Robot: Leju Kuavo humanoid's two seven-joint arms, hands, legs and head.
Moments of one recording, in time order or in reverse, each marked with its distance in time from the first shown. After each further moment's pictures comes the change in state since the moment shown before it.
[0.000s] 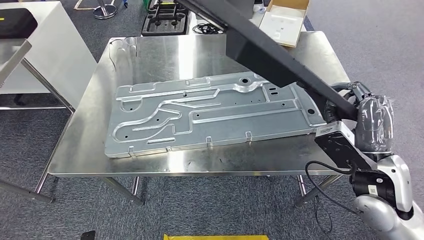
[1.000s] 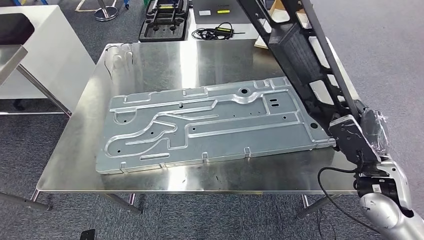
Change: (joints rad) left arm -0.002 0.005 0.001 0.000 0.012 0.028 -0.001; right arm 0.083 -0.003 -0.065 0.165 -0.238 0.002 -0.010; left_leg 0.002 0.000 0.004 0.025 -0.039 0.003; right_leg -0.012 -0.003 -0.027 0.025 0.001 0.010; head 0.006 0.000
